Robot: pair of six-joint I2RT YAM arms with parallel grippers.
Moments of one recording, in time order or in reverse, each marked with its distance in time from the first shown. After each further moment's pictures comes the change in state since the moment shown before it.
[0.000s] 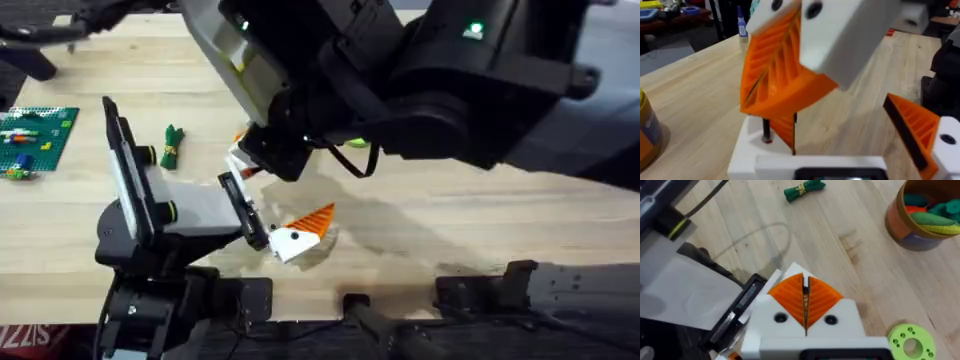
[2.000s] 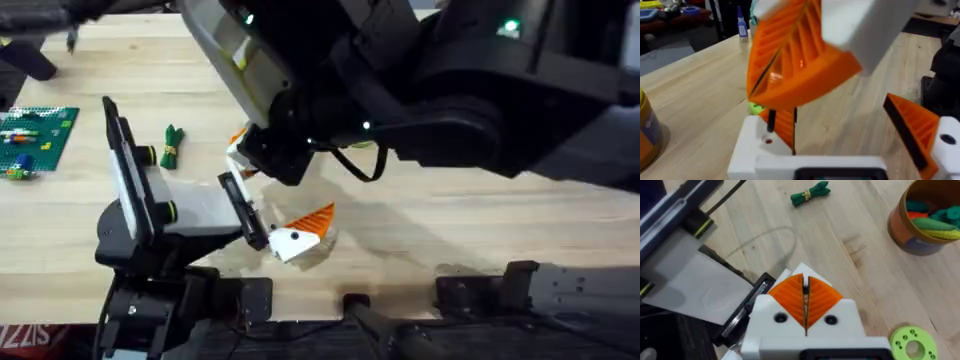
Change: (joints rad) left arm 0.000 0.000 0.000 0.000 0.000 0.000; right arm 0.018 -0.031 0.000 -0.002 -0.007 0.006
